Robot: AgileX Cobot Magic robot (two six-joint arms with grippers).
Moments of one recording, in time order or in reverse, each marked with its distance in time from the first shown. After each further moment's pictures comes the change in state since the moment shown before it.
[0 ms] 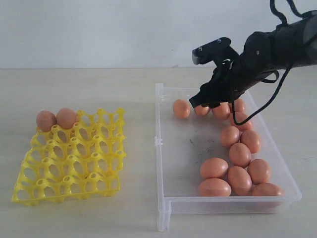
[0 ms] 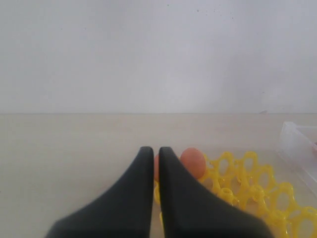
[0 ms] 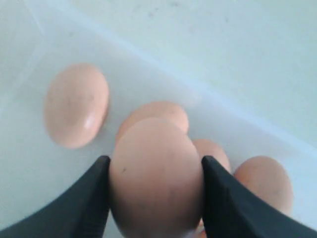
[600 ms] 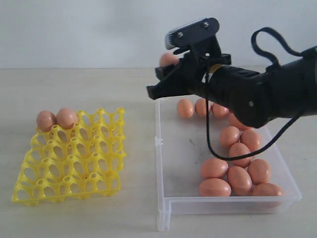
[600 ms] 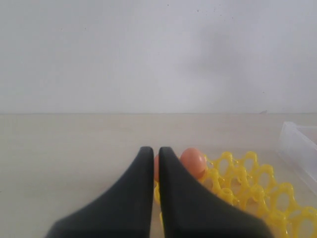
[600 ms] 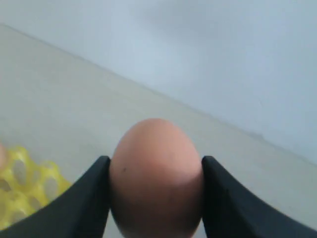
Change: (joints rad) left arm 0.000 0.000 0.000 0.000 0.000 0.000; right arm 0.251 -0.178 0.336 -0.018 -0.810 0.143
